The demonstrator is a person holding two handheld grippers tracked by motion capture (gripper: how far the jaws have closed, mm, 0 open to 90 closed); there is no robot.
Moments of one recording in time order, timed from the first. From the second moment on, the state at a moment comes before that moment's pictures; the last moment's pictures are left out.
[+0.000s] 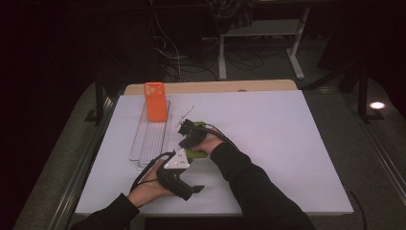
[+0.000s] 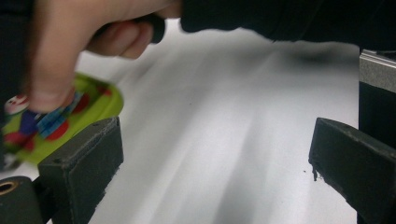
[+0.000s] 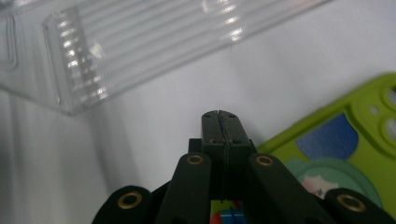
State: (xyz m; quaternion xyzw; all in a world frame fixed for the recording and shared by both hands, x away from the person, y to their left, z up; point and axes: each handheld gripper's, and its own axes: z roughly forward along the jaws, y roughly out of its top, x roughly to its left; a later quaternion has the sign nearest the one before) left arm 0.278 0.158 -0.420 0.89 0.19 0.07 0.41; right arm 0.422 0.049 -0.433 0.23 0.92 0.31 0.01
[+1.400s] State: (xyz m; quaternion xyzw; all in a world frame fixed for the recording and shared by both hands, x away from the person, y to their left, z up) left arm 0.285 0.161 -0.423 0.88 0.20 0.07 0.42; right arm 0.326 -0.127 -0.413 0.33 0.86 0.38 0.08
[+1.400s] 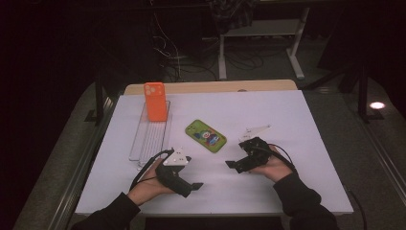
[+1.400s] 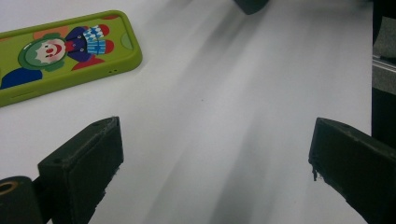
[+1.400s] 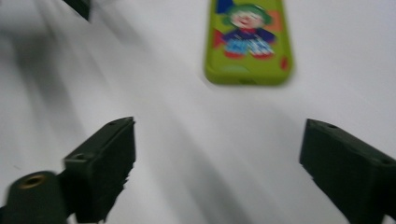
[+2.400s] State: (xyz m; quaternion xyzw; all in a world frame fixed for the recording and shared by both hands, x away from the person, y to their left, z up) left arm 0.284 0.163 -0.422 0.88 0.21 0.07 0.41; right arm 0.296 -0.177 -0.420 0.39 0.85 0.35 0.07
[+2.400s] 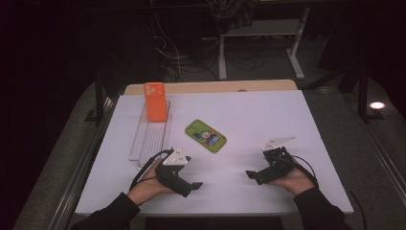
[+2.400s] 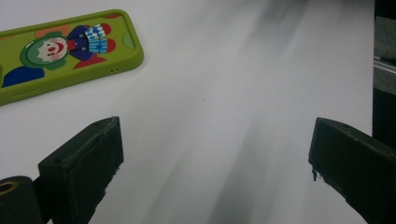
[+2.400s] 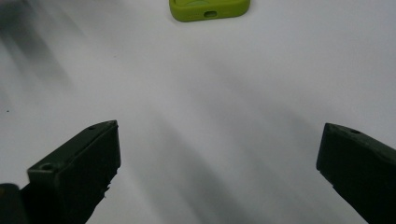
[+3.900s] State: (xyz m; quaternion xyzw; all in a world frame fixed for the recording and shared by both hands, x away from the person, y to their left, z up) left arm 0.283 0.162 -0.420 0.88 0.21 0.07 0.41; right arm 0.416 -0.061 -0.404 0.37 0.86 0.34 0.08
